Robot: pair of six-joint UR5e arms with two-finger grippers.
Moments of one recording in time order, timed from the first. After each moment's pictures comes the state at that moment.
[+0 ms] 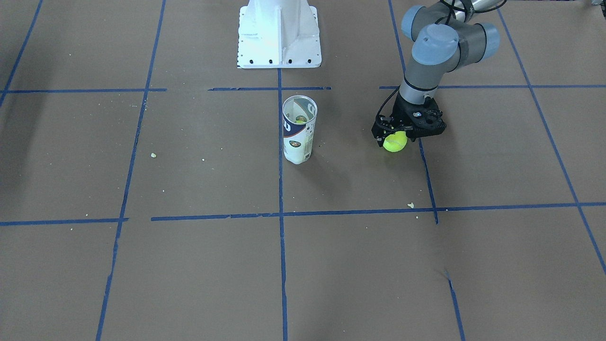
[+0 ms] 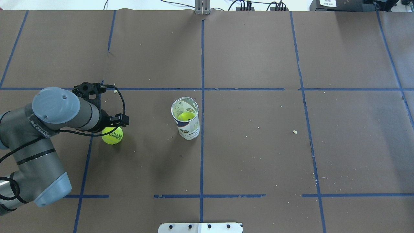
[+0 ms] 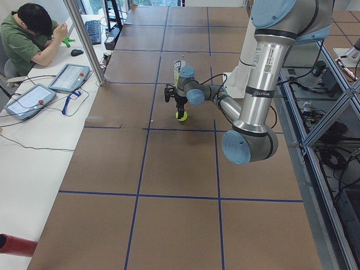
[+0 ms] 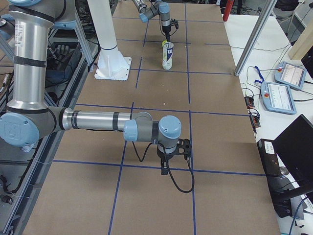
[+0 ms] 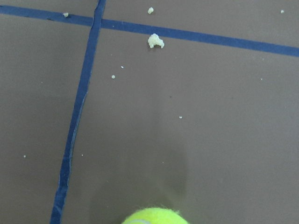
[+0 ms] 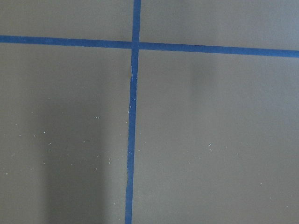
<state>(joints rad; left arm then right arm) -0.57 -1.81 -1.84 -1.83 -1.81 -1.30 1.54 -1.71 1.70 -1.58 2.29 -0.01</state>
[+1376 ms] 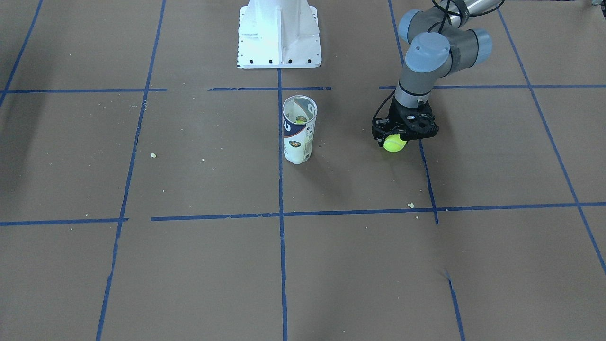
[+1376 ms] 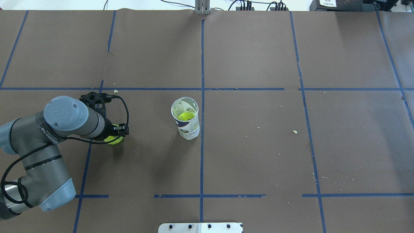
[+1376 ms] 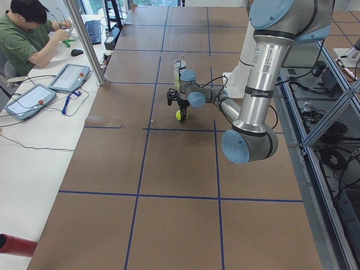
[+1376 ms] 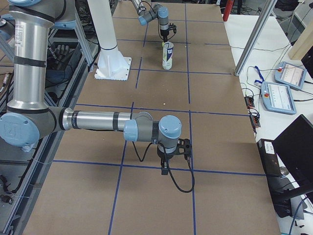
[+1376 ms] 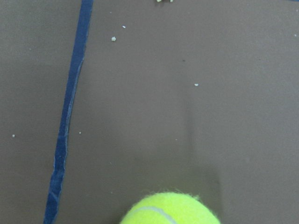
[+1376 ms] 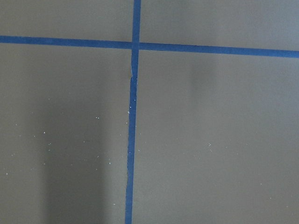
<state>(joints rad) -0.55 -1.81 -1.82 -1.83 -1.82 -1.30 1.54 -1.71 1.70 -1.58 2.29 -0.01</state>
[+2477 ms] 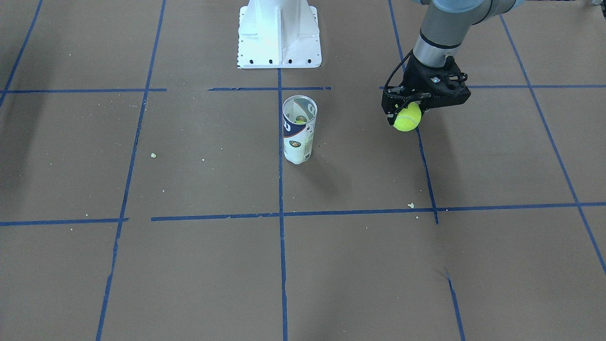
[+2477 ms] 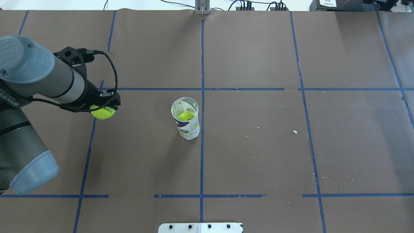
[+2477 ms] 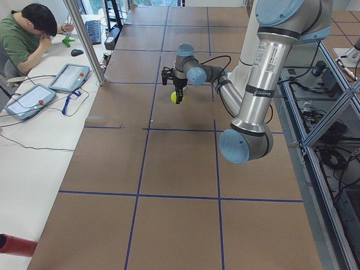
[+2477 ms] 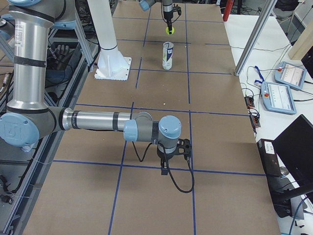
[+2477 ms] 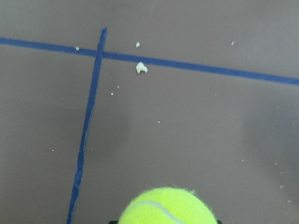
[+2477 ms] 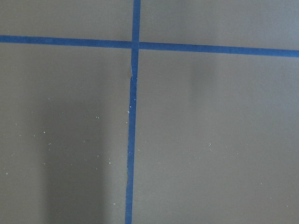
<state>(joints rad) -0.73 -1.96 -2.09 -1.41 -1.95 -1.23 1.54 -1.71 1.70 -1.58 2.29 -0.01</state>
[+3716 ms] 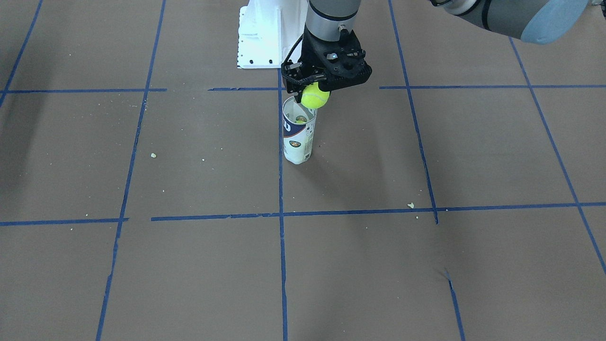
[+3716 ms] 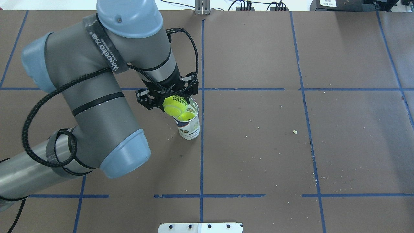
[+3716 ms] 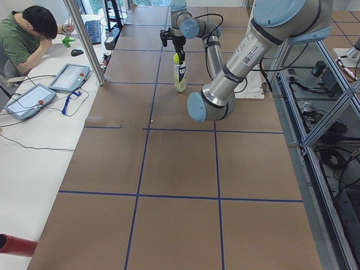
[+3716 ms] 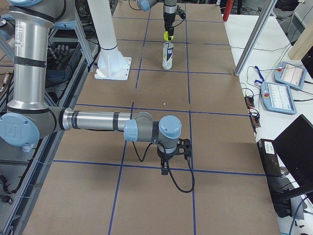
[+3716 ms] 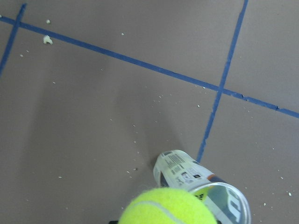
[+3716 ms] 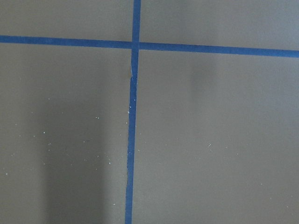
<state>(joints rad) -0.64 -2.45 -1.86 -1.17 -2.05 -1.44 1.54 -1.71 1.70 -1.58 2.29 -0.01</state>
